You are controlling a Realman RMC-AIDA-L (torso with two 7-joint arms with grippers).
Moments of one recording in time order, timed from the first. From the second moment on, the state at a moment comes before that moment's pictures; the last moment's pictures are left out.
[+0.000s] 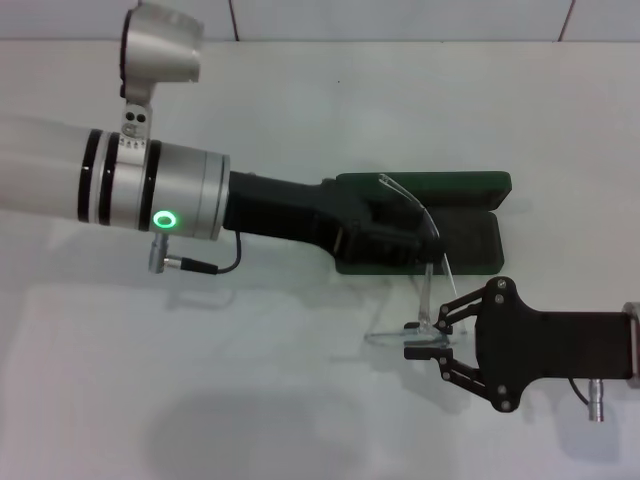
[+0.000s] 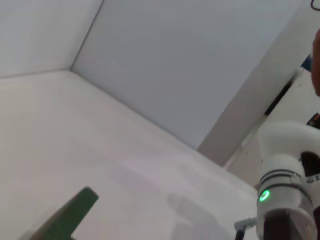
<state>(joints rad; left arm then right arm) -0.74 -2.05 1.27 0.54 1.63 1.49 -1.74 0.43 2.03 -1.31 -0.45 -1.44 -1.61 0.33</state>
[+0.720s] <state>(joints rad) -0.75 -2.06 1.28 0.54 1.71 1.50 -1.77 0.42 2.03 -1.30 -0.46 -1.44 -1.61 0.32</state>
